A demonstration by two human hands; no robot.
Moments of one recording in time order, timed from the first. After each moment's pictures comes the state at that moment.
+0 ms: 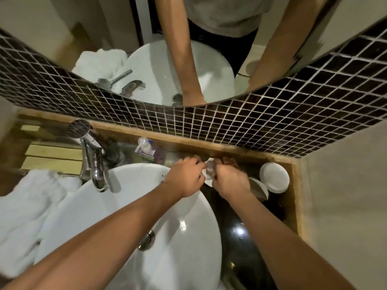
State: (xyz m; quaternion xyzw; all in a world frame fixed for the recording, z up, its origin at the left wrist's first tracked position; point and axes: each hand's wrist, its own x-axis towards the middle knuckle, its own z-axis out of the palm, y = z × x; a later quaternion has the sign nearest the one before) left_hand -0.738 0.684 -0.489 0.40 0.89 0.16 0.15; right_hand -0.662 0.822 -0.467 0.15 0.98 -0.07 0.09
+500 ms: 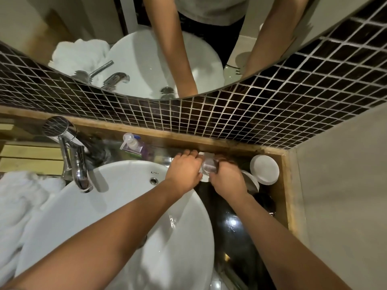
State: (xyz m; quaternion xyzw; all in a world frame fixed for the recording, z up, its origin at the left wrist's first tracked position) left_hand -0.729 0.713 -0.498 0.39 0.90 0.11 0.13; right_hand -0.653 0.832 -0.467 0.32 0.91 -0.22 0.16
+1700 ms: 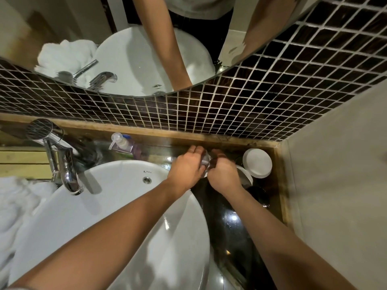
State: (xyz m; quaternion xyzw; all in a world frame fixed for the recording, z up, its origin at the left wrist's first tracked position) left_hand -0.716 0.735 -0.490 0.33 0.89 0.24 0.19; right_hand -0.645 0.833 -0.457 0.37 0.84 -0.37 0.10
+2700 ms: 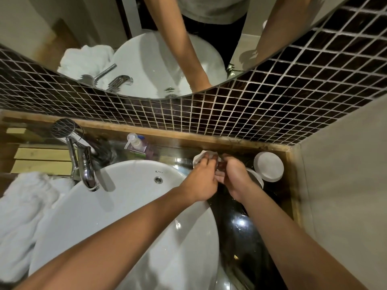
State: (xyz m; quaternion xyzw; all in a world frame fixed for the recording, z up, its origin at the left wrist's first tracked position) left_hand -0.696 0.727 -0.483 0.31 0.85 0.29 0.31; right_hand -0.649 0.834 -0.454 0.47 0.51 -0.72 0.07
